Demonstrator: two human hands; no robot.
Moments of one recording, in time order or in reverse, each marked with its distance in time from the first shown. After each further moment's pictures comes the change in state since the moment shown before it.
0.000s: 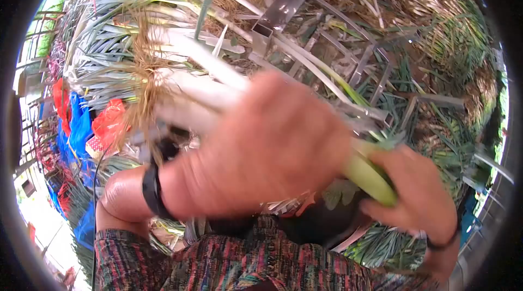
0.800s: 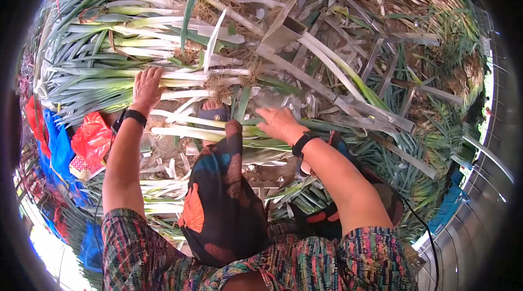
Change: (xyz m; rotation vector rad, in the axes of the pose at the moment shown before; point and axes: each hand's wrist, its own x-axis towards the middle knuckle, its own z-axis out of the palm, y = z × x) left_hand -0.366 -0.289 0.177 0.304 -0.518 -0.701; right_hand 0.290 0.035 0.335 0.193 -0.205 0.098
